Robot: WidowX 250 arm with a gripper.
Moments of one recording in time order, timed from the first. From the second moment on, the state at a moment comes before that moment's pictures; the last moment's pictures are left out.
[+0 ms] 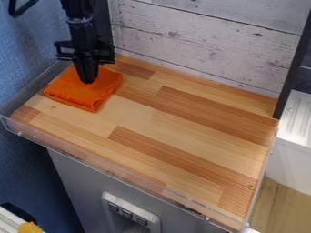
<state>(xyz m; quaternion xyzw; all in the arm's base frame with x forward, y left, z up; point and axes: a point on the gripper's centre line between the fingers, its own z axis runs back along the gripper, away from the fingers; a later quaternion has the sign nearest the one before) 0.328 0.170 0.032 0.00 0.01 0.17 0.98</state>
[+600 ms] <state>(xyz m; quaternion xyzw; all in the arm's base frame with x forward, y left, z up) 0.328 0.164 0.013 -0.01 -0.01 0.19 0.98</state>
